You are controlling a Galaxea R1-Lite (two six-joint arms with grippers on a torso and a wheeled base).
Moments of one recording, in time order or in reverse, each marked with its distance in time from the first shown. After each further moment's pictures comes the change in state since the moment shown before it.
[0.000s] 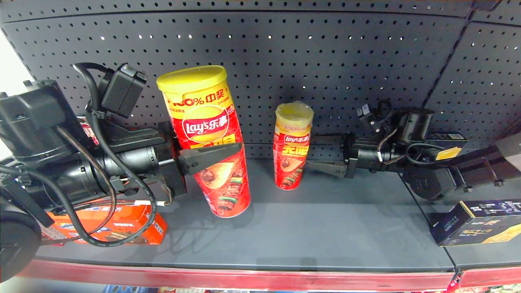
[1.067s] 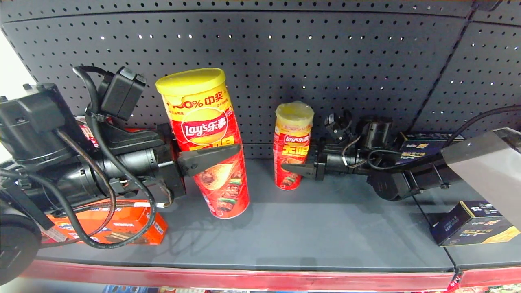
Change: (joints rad) left arm 0.003 -0.001 0.017 -0.014 0.005 -0.001; right arm 0.090 0.160 -0.168 -0.002 -0.069 0.007
